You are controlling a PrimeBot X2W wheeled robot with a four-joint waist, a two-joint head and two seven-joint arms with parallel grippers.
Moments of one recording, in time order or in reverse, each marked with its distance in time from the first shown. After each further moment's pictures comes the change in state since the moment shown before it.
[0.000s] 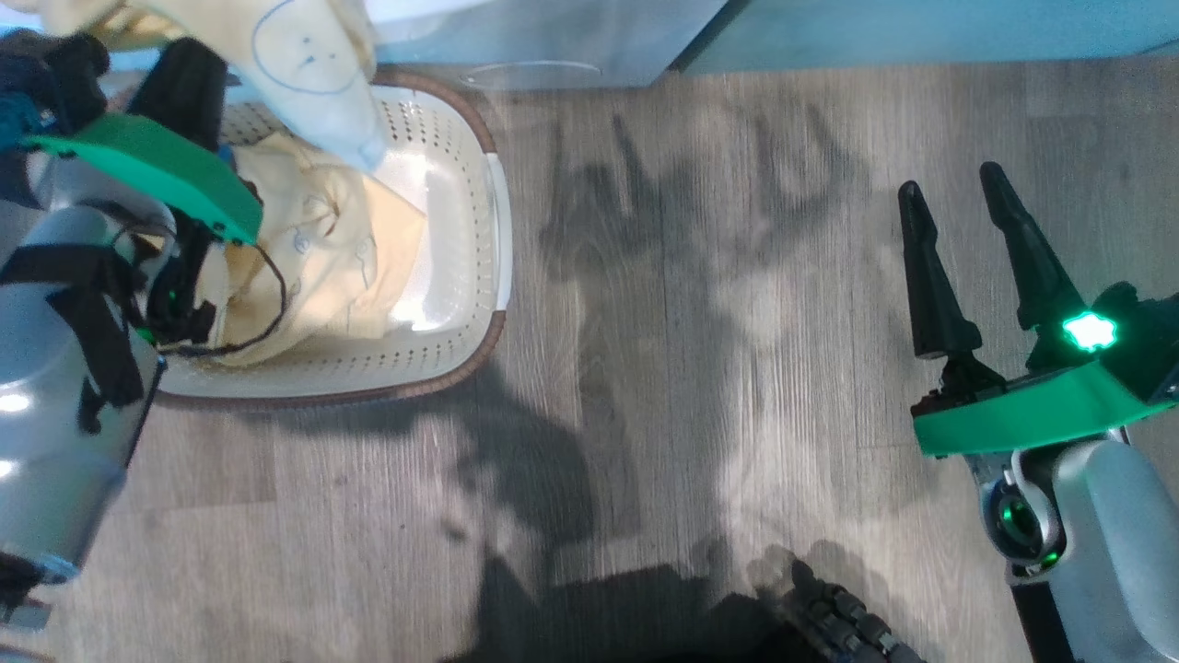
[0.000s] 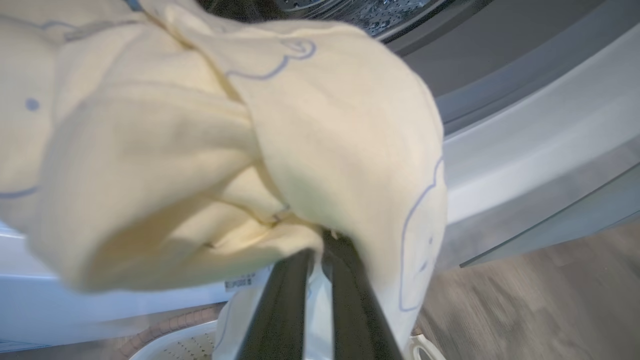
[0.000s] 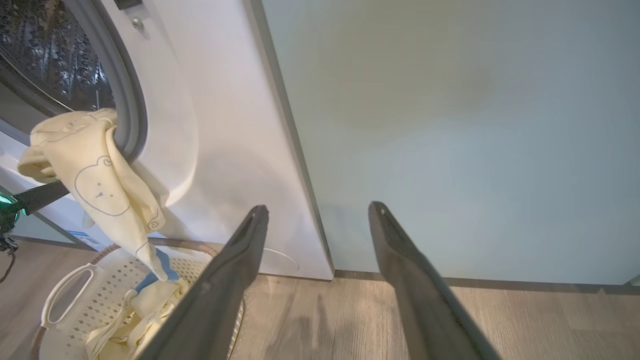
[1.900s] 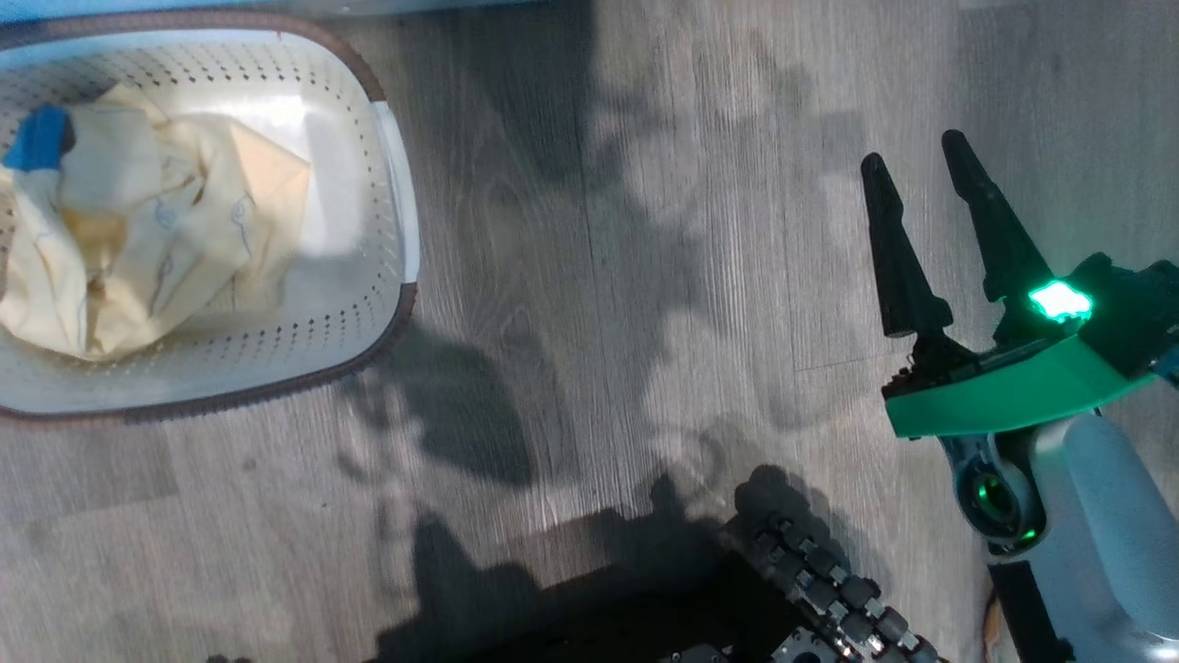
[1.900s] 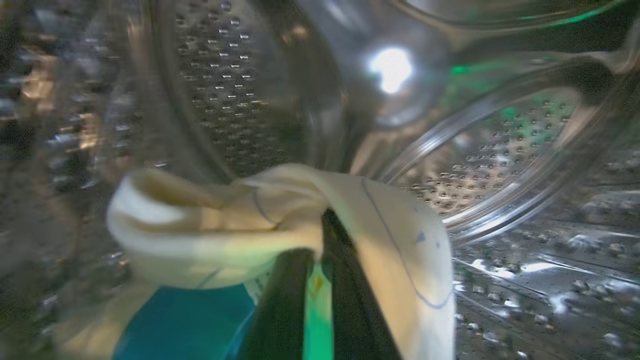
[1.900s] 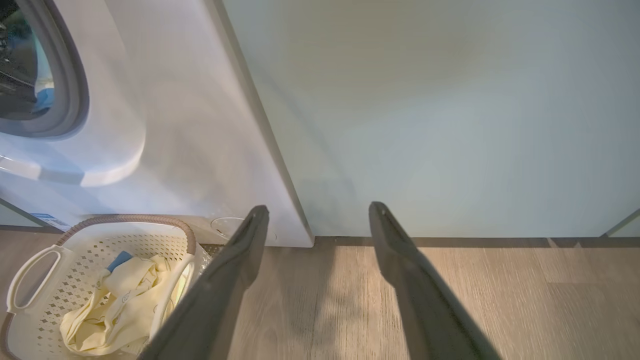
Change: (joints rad) left arm -0.895 0.088 -0.124 0.493 -0.152 0.018 0.011; right arm -0.051 0.016 0.053 -0.003 0.047 0.000 0.000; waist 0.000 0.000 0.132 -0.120
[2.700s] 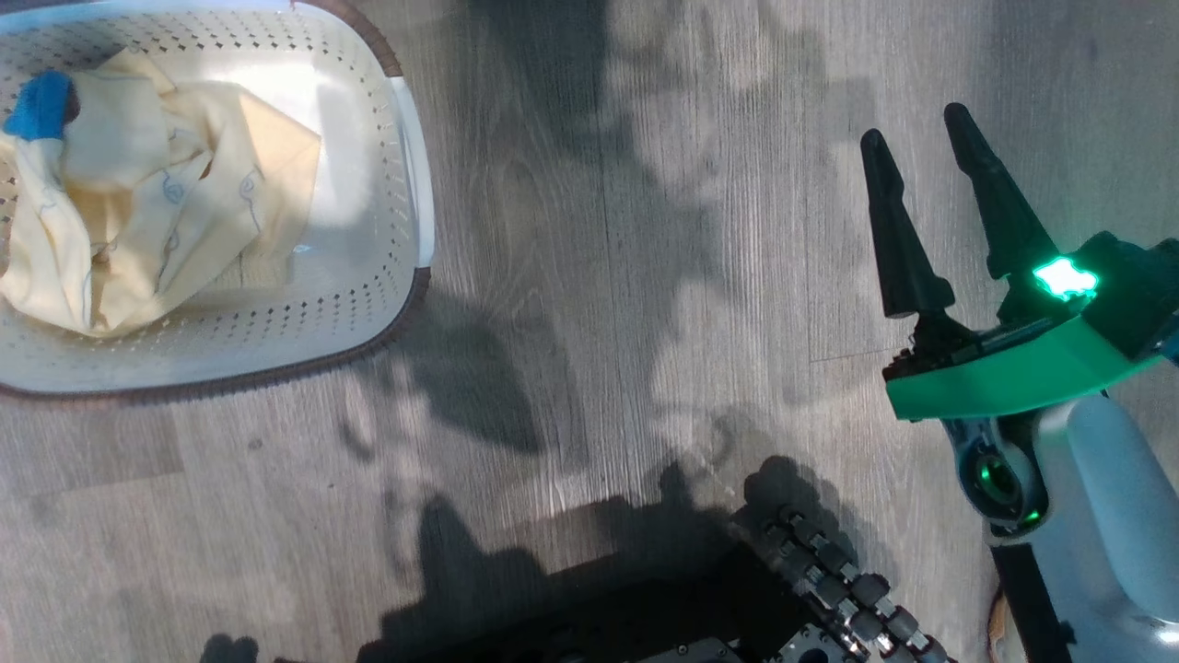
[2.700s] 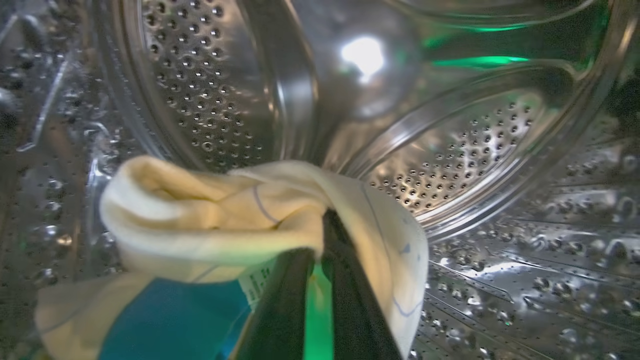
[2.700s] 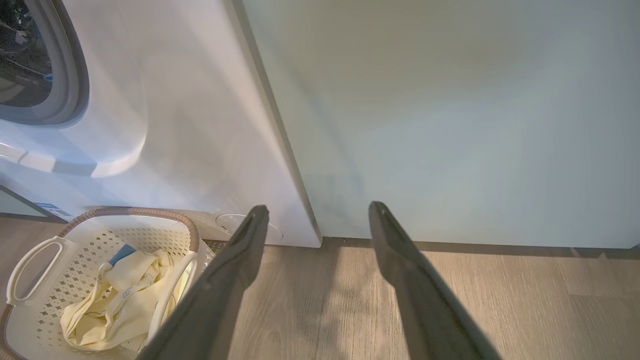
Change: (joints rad) left arm 0.050 -0.100 0.202 -0.096 0.120 -0.017 -0.012; right arm -0.035 0.001 0.002 0.002 -0.020 0.000 0.000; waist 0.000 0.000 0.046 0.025
